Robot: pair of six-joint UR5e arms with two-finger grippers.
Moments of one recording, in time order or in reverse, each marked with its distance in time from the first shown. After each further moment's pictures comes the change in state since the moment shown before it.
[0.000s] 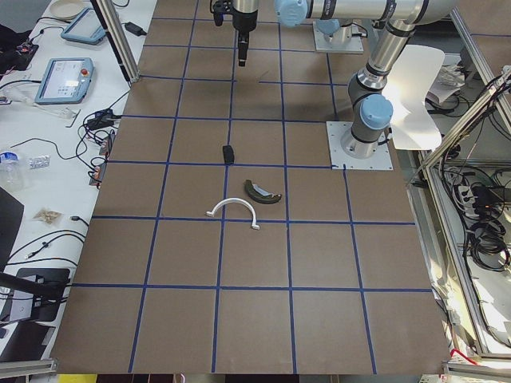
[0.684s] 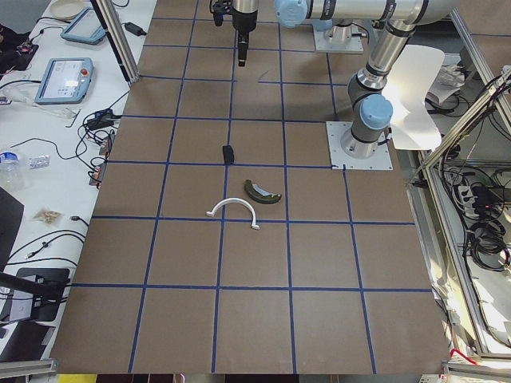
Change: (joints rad) left arm 0.000 0.000 -0.001 0.000 0.002 0.000; right arm -0.187 0.271 -0.090 -0.239 0.009 -0.396
